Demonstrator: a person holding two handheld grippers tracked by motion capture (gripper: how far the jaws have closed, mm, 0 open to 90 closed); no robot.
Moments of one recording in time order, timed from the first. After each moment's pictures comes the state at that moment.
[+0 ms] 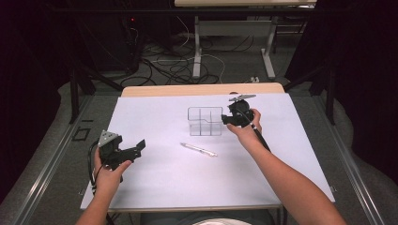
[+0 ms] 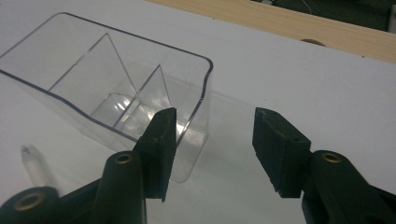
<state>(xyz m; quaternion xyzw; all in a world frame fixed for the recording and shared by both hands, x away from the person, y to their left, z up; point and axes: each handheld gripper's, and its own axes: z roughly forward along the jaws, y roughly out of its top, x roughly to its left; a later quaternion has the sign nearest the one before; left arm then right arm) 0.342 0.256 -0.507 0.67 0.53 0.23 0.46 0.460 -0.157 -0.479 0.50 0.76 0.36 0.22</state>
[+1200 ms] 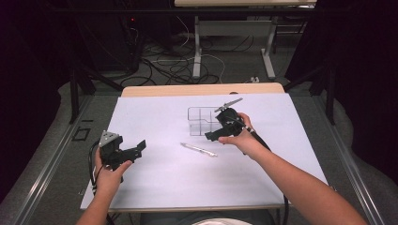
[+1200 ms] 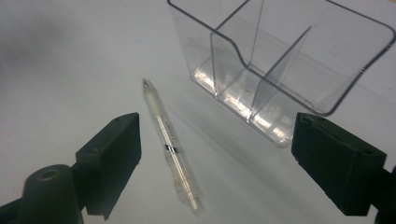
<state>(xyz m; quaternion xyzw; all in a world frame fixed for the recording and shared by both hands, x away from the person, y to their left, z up) 0.342 0.255 -0.509 0.68 0.53 0.23 0.46 0.426 -0.124 -0.467 0.40 0.84 0.35 0.09</state>
